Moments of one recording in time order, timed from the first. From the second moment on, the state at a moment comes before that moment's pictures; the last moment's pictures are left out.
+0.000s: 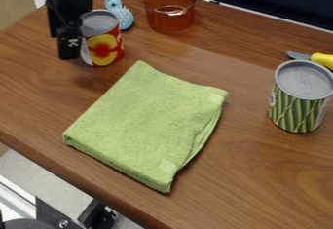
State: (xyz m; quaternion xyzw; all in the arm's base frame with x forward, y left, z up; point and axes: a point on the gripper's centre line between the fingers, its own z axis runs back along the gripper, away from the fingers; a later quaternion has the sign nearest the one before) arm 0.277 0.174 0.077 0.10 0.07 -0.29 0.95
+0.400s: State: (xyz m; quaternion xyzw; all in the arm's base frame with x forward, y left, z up) arm 0.277 0.163 0.078 0.09 0.08 -0.30 0.95
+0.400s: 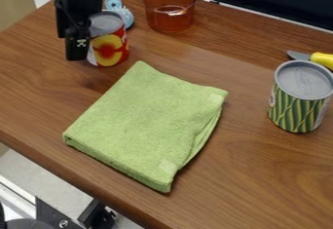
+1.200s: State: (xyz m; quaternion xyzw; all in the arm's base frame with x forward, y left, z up) arm 0.307 0.138 0.069 0.10 0.07 -0.27 0.96
